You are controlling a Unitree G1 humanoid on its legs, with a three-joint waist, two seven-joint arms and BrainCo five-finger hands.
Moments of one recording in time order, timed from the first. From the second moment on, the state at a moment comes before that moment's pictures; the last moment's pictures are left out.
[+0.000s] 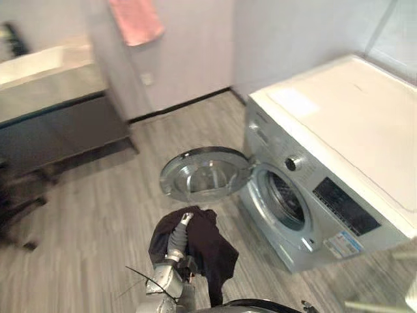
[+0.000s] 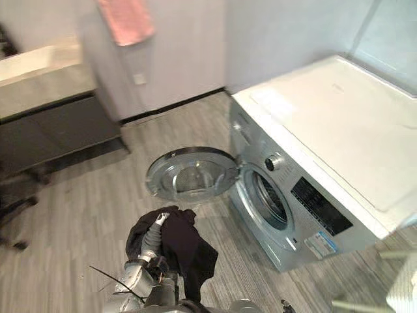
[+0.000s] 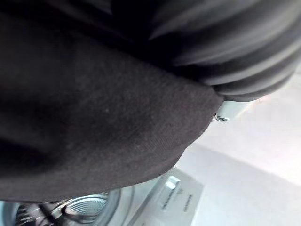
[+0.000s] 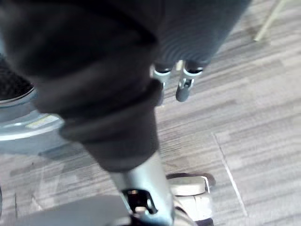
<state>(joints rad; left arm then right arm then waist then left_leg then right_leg) 0.32 -0.04 -0.19 0.09 -0.38 0.02 -0.04 0.31 -0.10 -0.15 0.73 -0.31 0.16 -0.02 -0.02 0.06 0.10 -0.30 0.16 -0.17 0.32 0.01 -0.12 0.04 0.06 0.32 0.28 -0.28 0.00</state>
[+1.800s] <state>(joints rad) -0.84 0.27 0.04 0.13 -0.70 -0.16 0.35 -0.04 0.04 0.18 0.00 0.62 -0.24 -0.14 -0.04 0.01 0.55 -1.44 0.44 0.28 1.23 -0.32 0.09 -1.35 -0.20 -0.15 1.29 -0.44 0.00</state>
